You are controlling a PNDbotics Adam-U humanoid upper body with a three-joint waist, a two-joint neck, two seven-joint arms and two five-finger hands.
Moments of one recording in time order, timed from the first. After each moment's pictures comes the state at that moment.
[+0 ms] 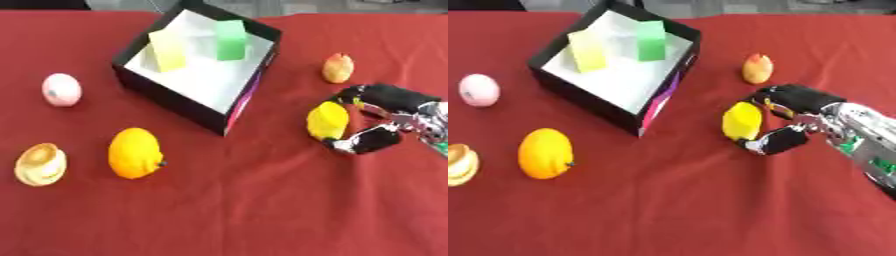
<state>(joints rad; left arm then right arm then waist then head) -0.30 0.38 0.13 -1.79 0.26 0.03 0.52 -0.38 -0.99 0.35 -1.66 0.58 0.07 0.33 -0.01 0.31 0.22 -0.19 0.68</state>
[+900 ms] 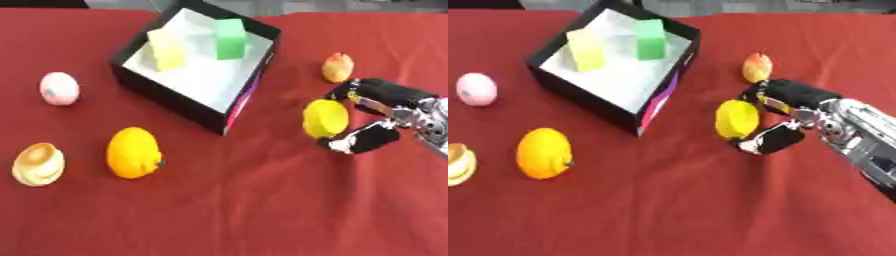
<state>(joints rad) -0.30 0.38 0.13 -1.79 0.26 0.04 0.51 -0.36 -1.00 0.31 -1.79 0.43 0.11 0.29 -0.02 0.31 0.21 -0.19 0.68</state>
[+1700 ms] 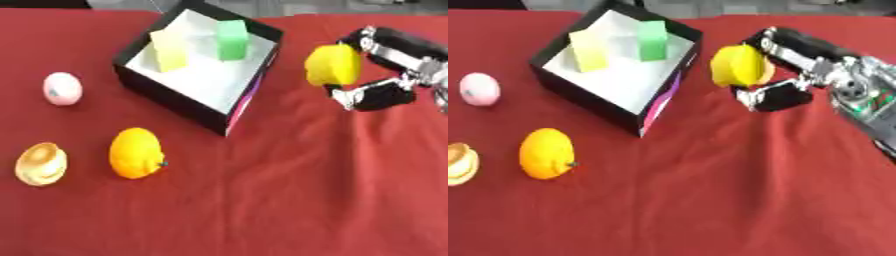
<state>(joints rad) -0.31 0.38 0.13 -1.79 0.26 0.03 0.51 -0.69 -1.01 0.29 -1.81 0.17 0.14 0.28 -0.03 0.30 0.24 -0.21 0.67</state>
